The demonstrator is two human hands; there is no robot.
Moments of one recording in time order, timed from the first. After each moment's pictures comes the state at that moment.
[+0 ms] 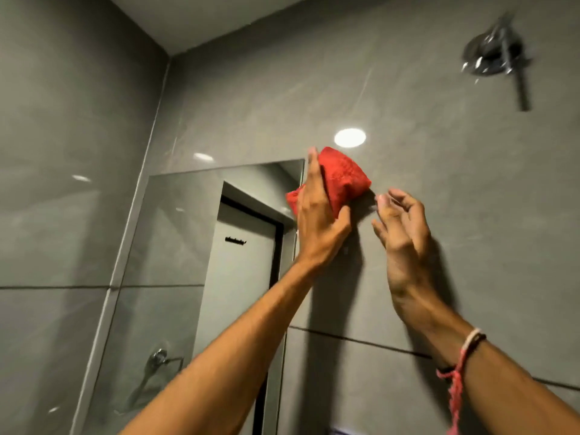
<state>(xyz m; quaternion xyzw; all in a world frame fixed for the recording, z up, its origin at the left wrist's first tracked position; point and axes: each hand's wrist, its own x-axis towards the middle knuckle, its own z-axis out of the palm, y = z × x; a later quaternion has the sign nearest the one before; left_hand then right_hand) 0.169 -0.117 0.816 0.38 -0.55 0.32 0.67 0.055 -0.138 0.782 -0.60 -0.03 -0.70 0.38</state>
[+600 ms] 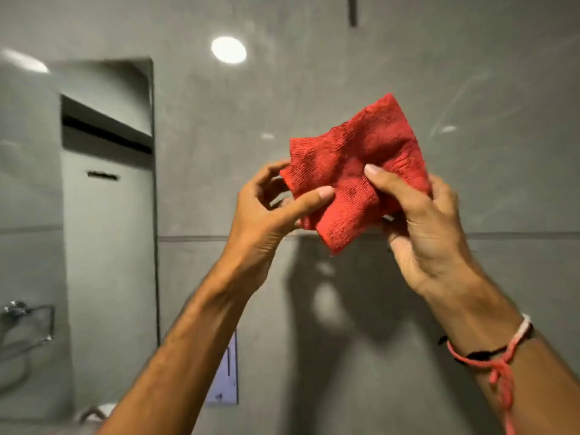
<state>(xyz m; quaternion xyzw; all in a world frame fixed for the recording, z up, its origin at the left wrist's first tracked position) 0.032 -0.073 0.696 0.24 -0.63 -0.20 0.71 -0.145 -0.102 0.693 -0.57 0.06 -0.72 0.39</state>
